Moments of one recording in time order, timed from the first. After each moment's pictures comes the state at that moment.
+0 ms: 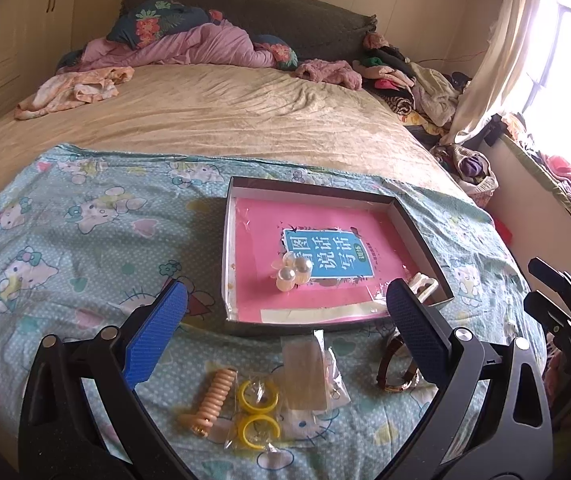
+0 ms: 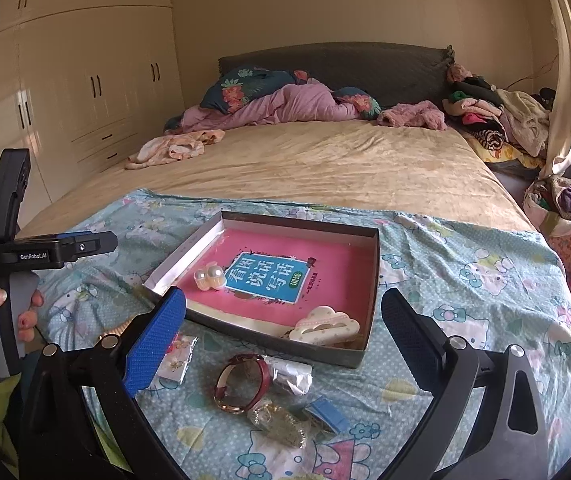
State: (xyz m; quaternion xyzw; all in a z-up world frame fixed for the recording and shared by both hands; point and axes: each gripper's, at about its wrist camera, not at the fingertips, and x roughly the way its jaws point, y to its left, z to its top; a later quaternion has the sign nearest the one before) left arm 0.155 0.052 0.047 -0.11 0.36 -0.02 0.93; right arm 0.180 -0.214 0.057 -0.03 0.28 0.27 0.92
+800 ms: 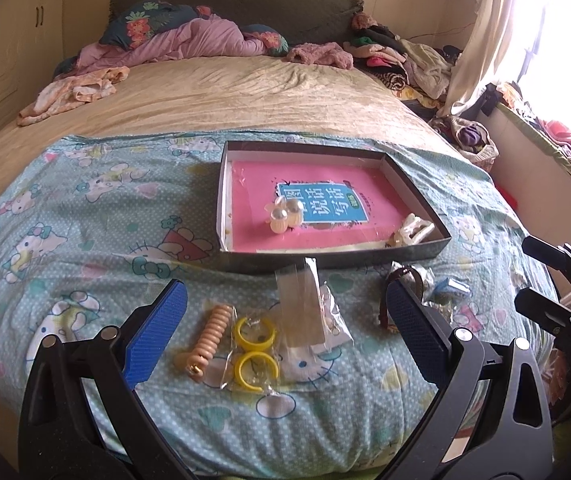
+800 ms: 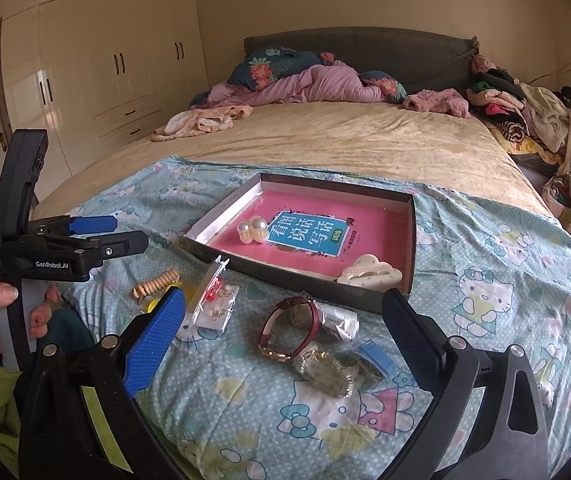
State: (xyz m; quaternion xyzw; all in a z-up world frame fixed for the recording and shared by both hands) left arm 0.107 0.024 0.022 -0.07 0.38 -0.02 0.92; right arm 0.129 -0.195 0.036 -0.06 0.31 0.31 0.90
